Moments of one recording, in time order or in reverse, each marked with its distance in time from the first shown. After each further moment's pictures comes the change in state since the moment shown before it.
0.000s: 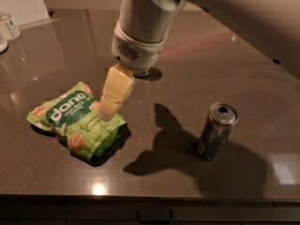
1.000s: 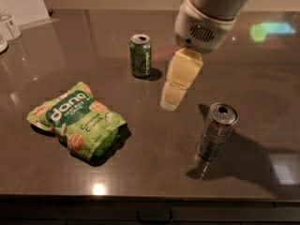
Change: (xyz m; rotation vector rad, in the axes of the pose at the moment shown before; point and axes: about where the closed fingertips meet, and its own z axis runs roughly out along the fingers) arm 0.082 -0.042 -0.067 0.070 -0.002 -0.140
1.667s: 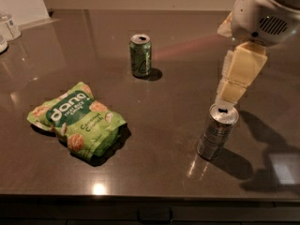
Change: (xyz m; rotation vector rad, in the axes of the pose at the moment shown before) arm 0.069 -0.010 -0.047 0.066 0.010 -0.064
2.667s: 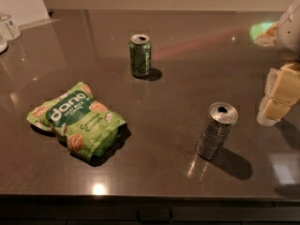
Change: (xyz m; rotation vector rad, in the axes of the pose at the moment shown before) arm 0.076 0.002 -0.006 0.068 0.075 0.016
